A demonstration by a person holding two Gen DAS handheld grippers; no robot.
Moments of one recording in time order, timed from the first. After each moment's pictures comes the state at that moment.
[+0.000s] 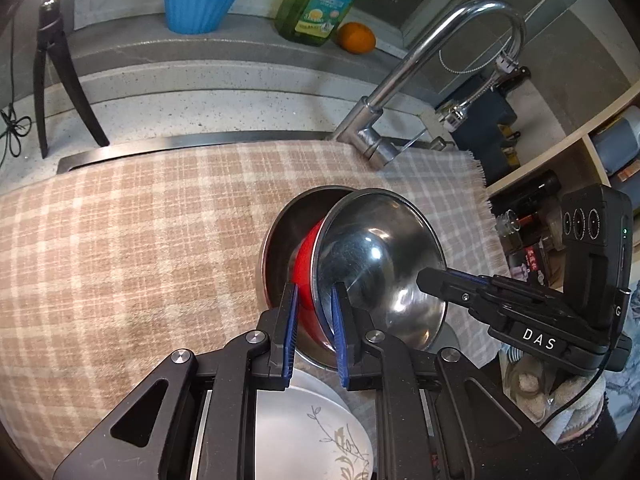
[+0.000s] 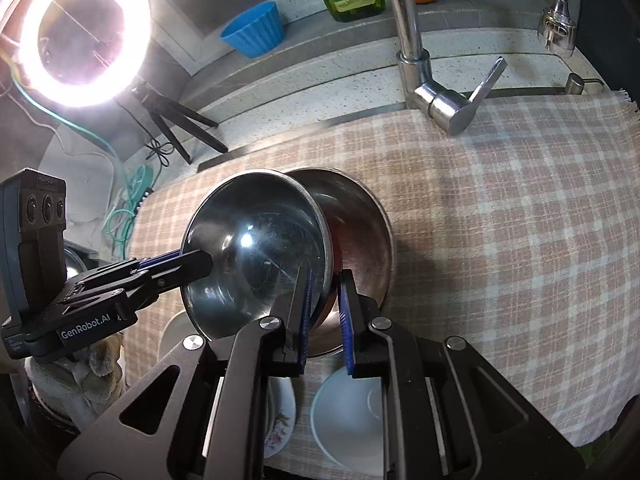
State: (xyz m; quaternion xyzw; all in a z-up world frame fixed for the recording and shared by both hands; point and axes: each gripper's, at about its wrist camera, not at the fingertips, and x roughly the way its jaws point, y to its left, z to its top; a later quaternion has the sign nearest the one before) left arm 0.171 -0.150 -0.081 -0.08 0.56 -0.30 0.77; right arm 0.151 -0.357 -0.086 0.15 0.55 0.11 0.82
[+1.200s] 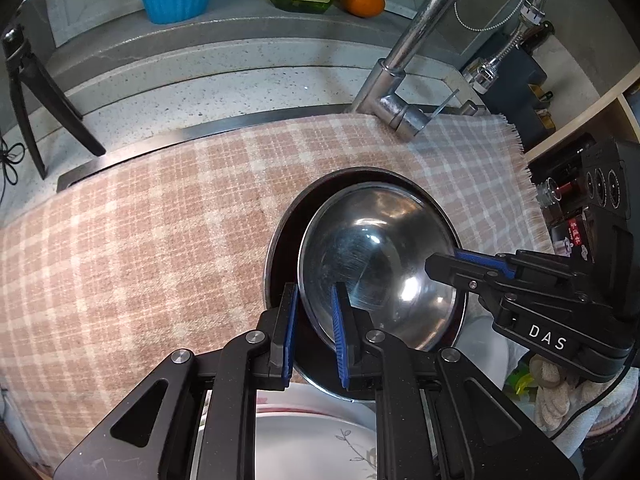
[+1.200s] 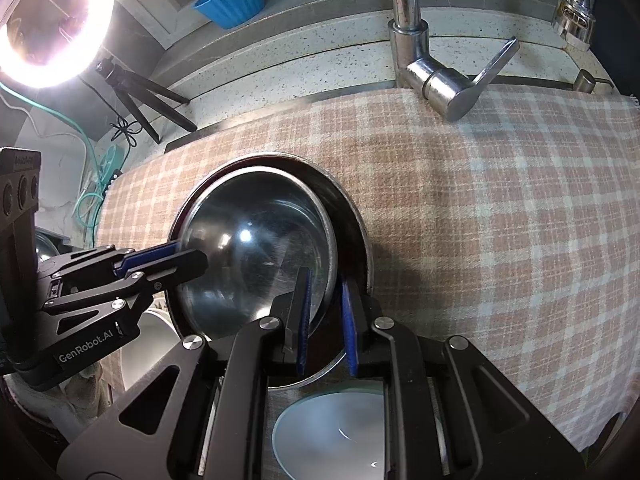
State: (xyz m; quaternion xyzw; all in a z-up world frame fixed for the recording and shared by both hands) left arm 0.181 -0.180 -0.102 0.01 0.58 -0.27 0.77; right arm 0.173 -0.355 -0.116 0.12 0.58 0.08 0.80
